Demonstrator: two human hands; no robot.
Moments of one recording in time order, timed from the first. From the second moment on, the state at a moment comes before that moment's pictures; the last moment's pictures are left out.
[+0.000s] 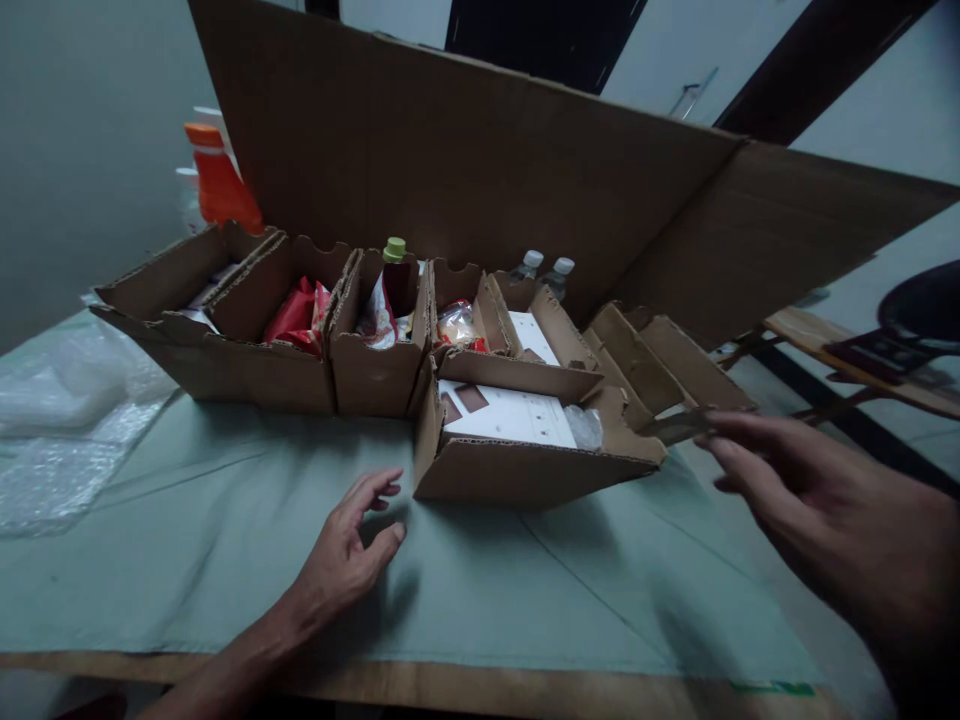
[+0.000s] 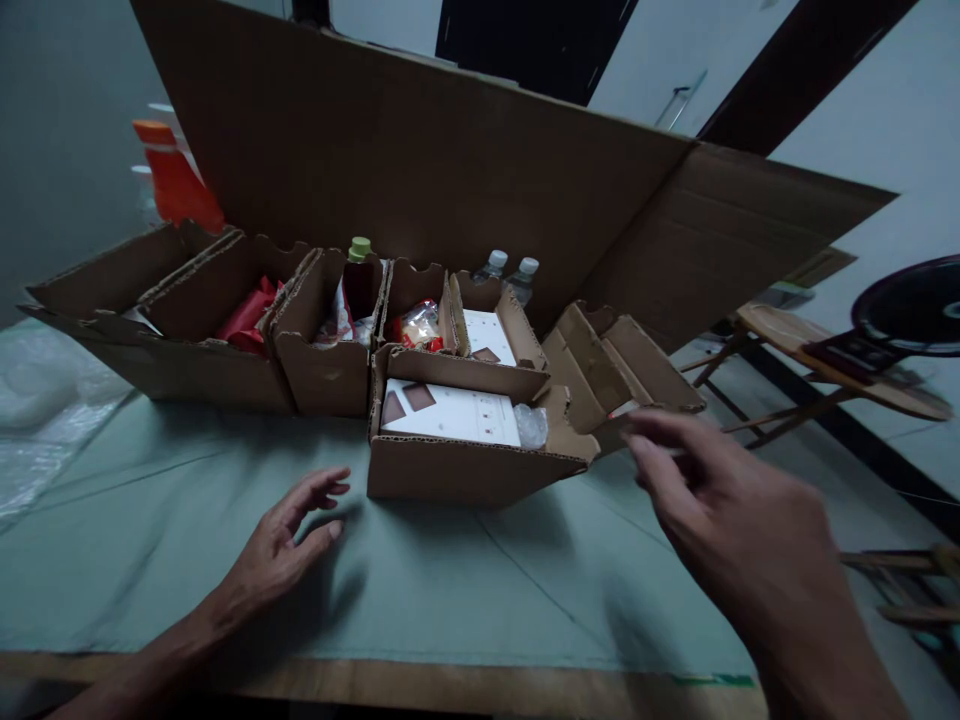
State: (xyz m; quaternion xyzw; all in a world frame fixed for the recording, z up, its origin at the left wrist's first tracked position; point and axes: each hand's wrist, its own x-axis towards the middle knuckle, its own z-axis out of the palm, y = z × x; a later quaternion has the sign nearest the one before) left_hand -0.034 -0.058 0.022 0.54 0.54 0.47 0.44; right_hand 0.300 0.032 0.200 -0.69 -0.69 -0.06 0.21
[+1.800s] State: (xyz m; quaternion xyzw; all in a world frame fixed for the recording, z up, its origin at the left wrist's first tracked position) left_hand 0.046 -0.045 0.047 0.56 0.41 0.50 0.51; right_hand 0.332 -0.072 0.071 -0.66 -0.62 0.23 0.35
